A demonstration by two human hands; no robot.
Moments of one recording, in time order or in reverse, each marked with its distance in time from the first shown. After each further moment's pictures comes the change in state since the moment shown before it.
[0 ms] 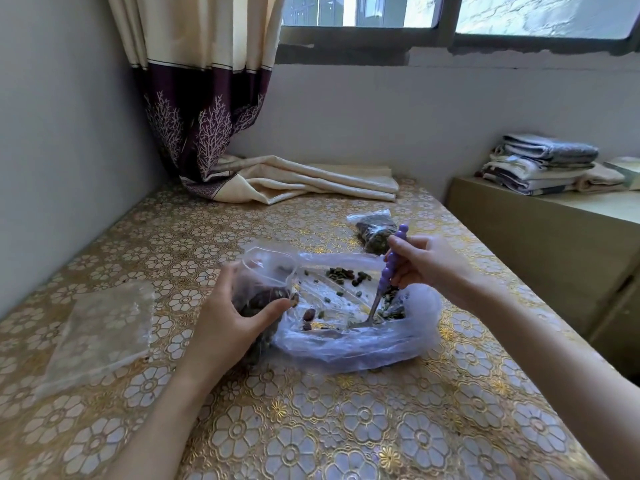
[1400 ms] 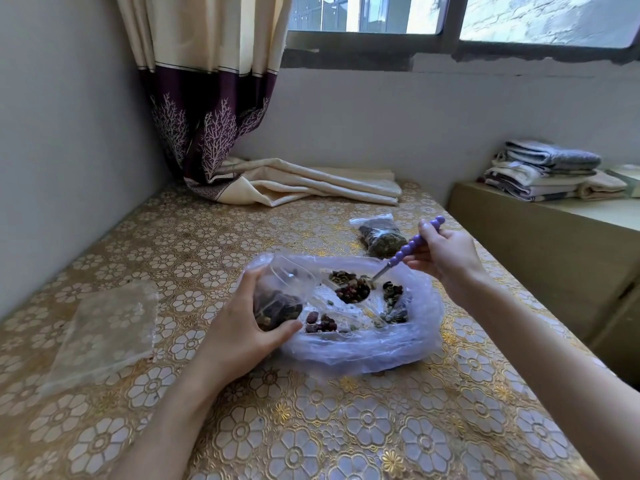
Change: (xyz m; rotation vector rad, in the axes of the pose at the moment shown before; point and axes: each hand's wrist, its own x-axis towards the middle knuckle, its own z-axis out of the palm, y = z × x) left_hand -0.001 -0.005 0.001 0.258 -0.165 0.019; right_hand 0.006 -0.008 -0.001 0.255 0.337 0.009
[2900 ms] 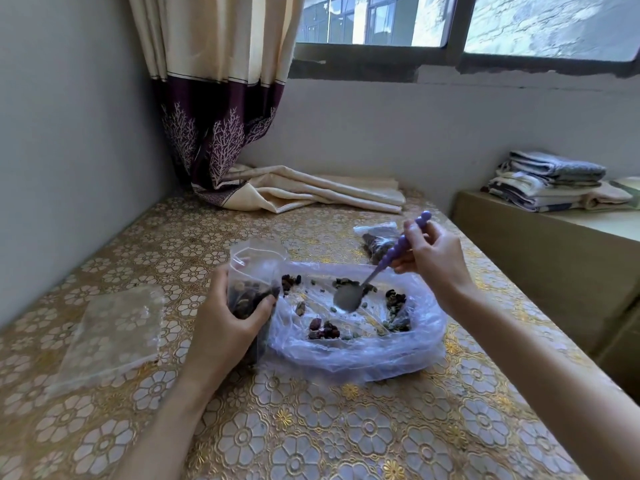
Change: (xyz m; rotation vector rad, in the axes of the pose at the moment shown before) left_hand 0.002 -0.003 -0.008 -0.215 0.314 -0.065; right_hand -0.010 -0.001 0.017 -0.090 -0.099 -0.275
